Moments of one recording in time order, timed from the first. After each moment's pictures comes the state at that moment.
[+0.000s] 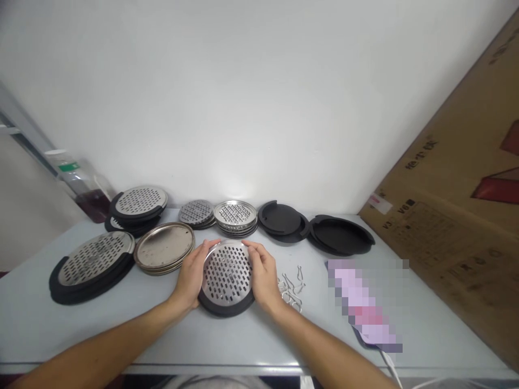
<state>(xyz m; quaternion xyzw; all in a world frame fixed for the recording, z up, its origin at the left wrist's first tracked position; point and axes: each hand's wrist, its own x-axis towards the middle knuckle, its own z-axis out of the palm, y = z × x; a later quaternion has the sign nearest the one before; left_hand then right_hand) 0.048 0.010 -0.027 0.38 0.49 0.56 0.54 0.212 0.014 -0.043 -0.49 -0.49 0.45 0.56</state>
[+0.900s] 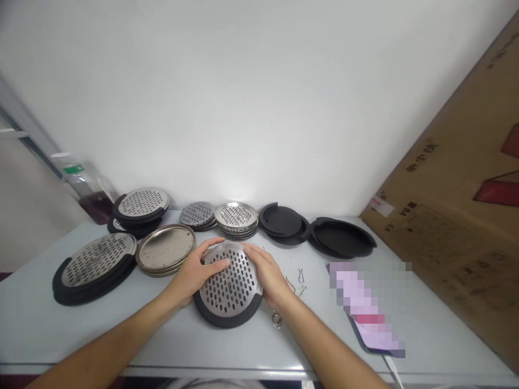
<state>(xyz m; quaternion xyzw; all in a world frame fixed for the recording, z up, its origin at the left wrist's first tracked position) 0.033 0.012 -0.008 0.52 0.49 0.45 0.53 0.219 0.016 -0.015 -0.42 -0.40 0.65 0.49</state>
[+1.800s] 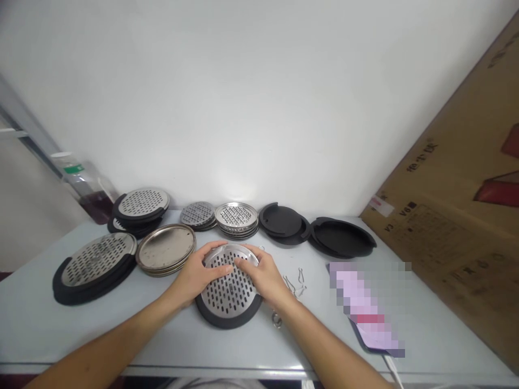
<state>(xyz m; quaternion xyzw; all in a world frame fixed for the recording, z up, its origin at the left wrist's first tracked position) 0.033 0.012 -0.011 0.58 0.49 0.43 0.49 0.219 0.013 -0.020 -0.44 -0.48 0.61 0.45</state>
